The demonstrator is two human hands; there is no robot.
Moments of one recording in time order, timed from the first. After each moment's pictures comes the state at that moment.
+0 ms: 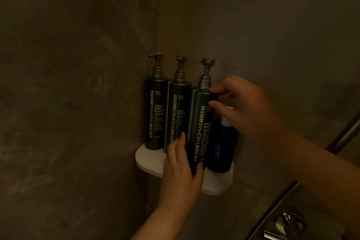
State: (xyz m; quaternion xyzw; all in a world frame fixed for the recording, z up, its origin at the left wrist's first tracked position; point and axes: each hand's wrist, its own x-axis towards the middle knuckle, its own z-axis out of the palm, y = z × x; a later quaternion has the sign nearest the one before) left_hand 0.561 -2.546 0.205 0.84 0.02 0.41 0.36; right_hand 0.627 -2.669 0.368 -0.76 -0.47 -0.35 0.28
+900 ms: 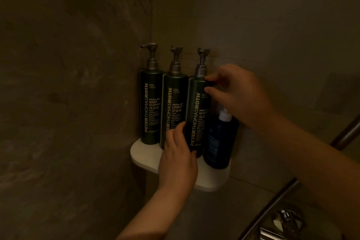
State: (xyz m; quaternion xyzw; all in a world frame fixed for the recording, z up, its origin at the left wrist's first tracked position) left_hand 0.582 -2.550 0.218 0.85 0.07 0.41 0.30; right_hand 0.655 -2.658 0.374 -0.78 -0.44 -0.33 0.31
